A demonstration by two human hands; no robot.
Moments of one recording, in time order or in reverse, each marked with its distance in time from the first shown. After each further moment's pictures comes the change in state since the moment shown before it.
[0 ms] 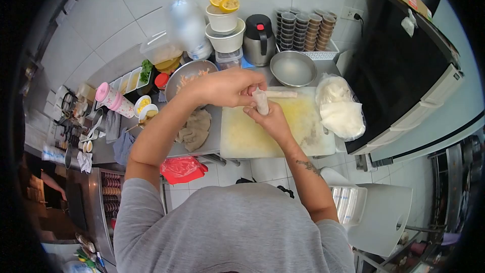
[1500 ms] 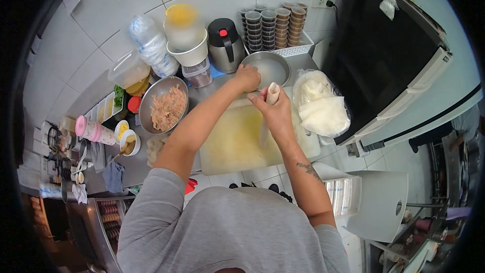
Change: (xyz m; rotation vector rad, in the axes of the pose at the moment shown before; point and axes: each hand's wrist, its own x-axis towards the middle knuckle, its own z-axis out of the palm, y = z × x) left_hand 0.205 -0.127 0.106 0.472 0.003 -0.304; right_hand 0.017 -0.027 -0.055 0.077 0.491 -0.062
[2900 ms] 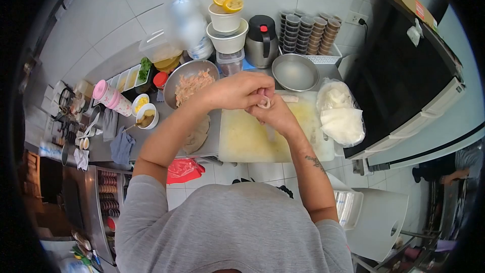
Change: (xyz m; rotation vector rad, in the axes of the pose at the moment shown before) left_hand -0.197 -0.007 -0.101 -0.654 0.199 0.415; right_hand -0.018 -0.019 0.044 -0.012 -0.632 0.145
